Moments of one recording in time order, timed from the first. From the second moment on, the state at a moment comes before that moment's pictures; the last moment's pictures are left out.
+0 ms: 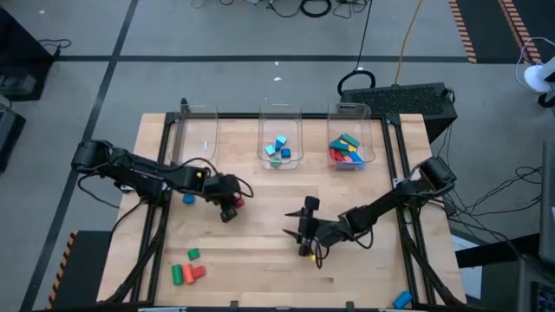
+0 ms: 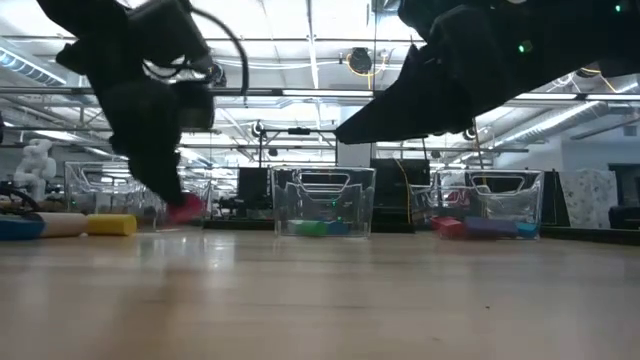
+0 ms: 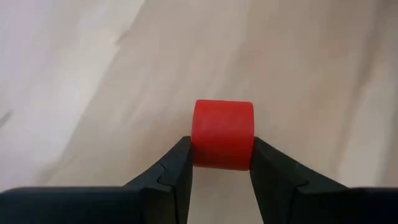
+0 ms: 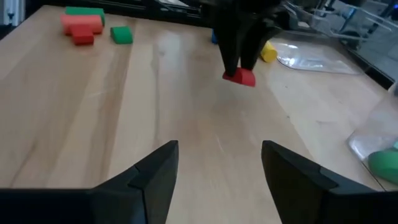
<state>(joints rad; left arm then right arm) -0.07 1.31 0.58 -0.29 0.02 -0.52 0.45 1.79 0.80 0.53 0.62 0.14</state>
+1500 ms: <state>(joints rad) -0.18 1.55 0.59 0.42 0.08 -0.48 0.27 1.92 0.99 0.46 0.29 -0.52</state>
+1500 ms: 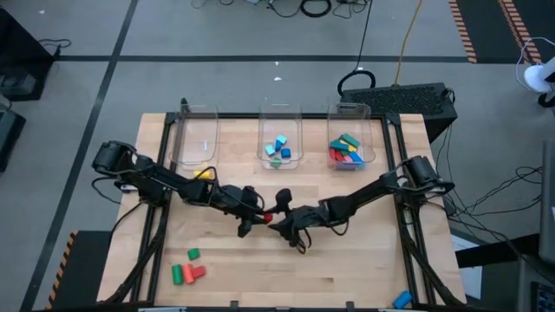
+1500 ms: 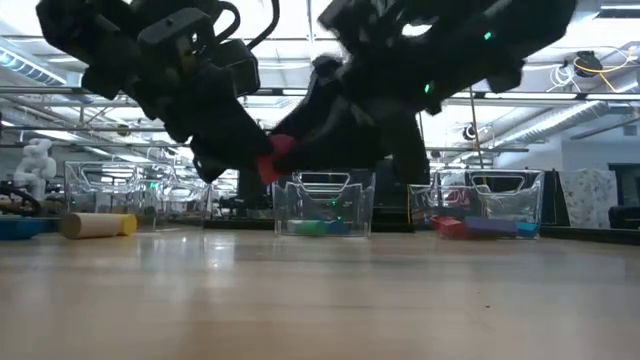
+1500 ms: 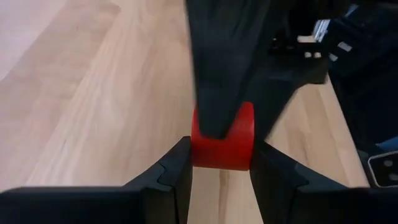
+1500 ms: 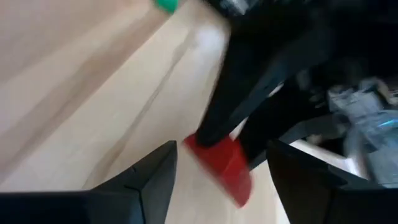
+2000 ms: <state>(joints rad) -0.18 1.55 0.58 0.40 0.12 -0.49 0.26 1.97 1.09 0.35 0.26 -0.55</state>
